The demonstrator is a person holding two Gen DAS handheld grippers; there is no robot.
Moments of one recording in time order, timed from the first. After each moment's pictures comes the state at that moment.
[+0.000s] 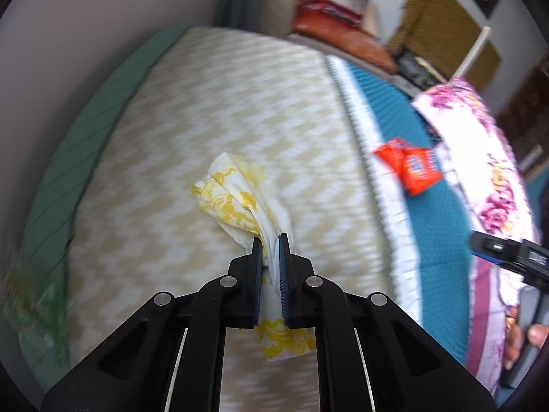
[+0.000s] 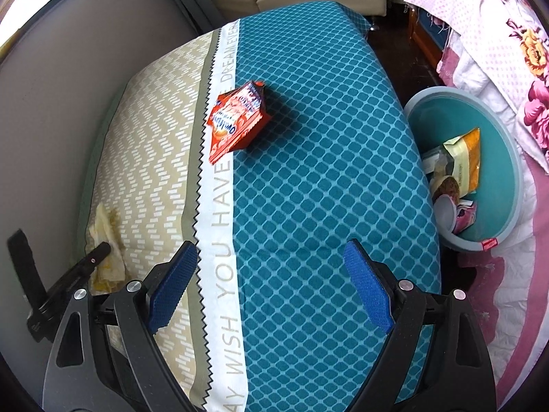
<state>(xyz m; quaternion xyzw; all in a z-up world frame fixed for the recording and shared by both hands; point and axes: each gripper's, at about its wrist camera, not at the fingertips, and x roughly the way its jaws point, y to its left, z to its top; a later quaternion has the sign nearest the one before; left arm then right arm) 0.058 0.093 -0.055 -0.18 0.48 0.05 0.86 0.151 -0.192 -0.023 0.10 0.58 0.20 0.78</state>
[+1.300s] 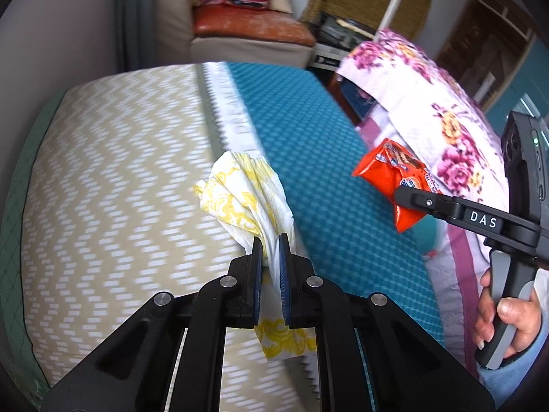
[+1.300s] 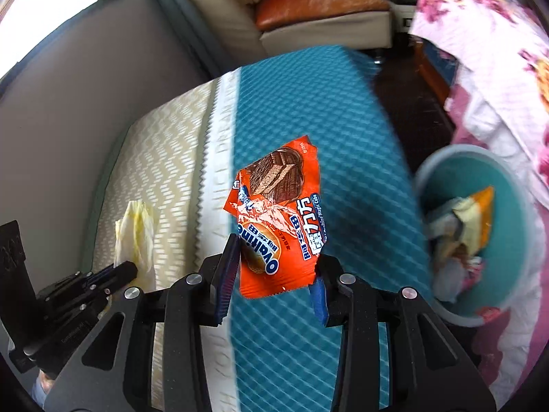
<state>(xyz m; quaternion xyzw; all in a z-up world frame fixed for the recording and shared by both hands) 0.138 -0.012 -0.026 -0.09 0.49 -0.08 0.87 0.189 -0.218 -0.006 0.14 0.52 0.18 0.82</state>
